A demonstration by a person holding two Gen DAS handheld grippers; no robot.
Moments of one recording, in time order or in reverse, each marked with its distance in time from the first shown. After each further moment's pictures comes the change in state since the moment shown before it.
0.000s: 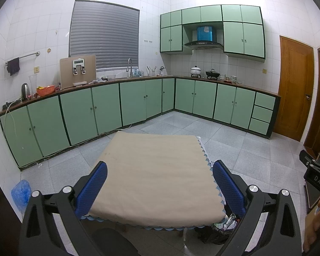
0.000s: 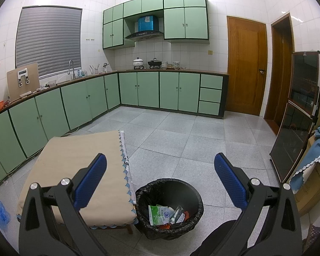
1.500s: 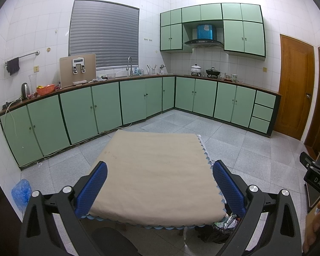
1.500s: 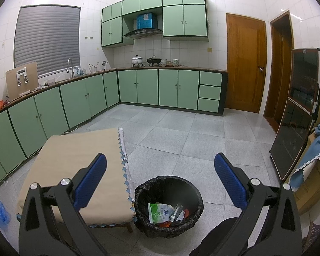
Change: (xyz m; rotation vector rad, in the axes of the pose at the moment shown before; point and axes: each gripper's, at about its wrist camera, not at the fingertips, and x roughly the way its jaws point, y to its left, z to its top) left arm 0.001 -0.001 -0.001 0.001 0.004 0.003; right arm 0.001 -0.007 -0.004 0.005 0.013 0.001
